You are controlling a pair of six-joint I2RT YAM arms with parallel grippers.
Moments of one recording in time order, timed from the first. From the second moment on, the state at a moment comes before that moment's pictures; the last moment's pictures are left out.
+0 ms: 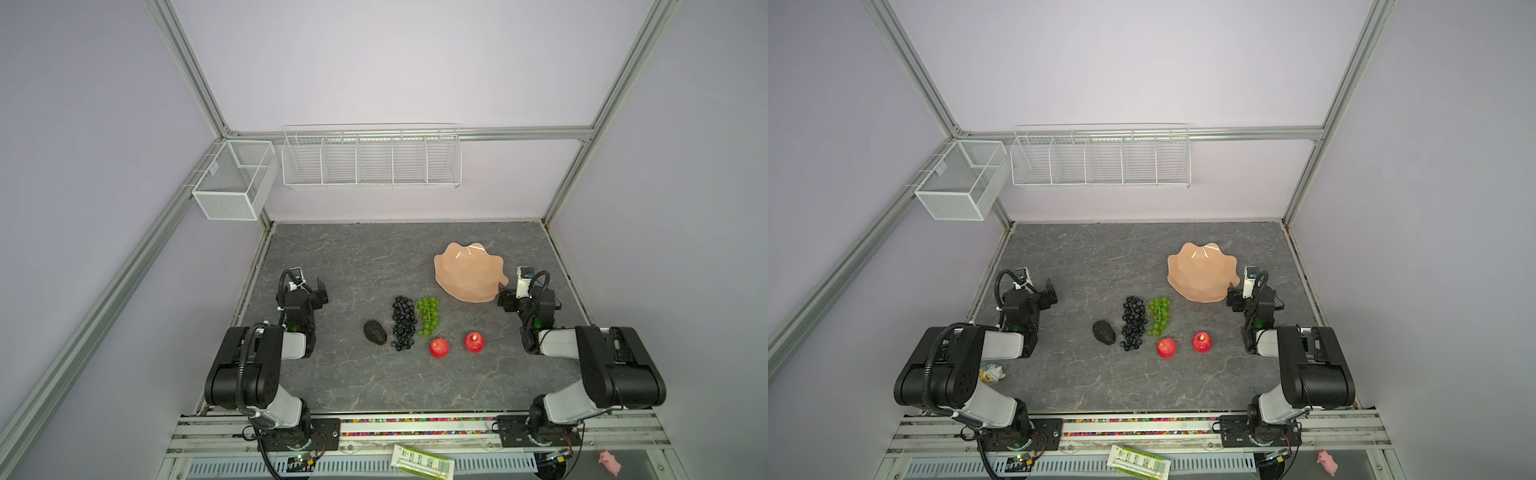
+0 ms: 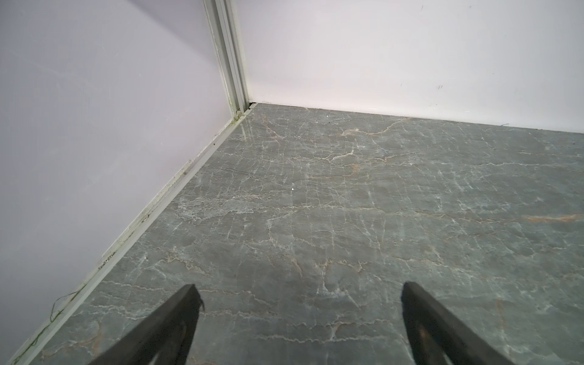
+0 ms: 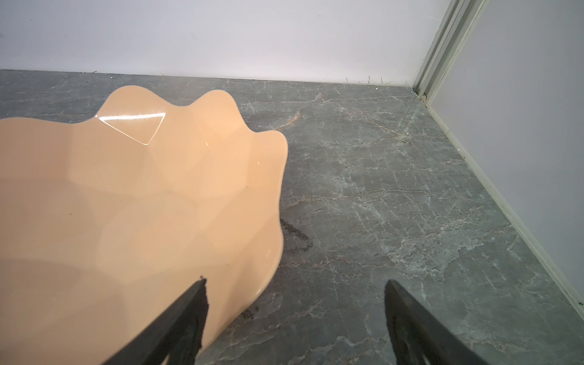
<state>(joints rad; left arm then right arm) -0.07 1.56 0.37 0.91 -0.26 -0.04 -0.01 1.53 0.37 0.79 -0.01 -0.03</state>
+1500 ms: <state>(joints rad) -0.62 1.01 0.77 -0.32 0.01 -0.24 0.73 1.79 1.03 -0.36 0.04 0.36</state>
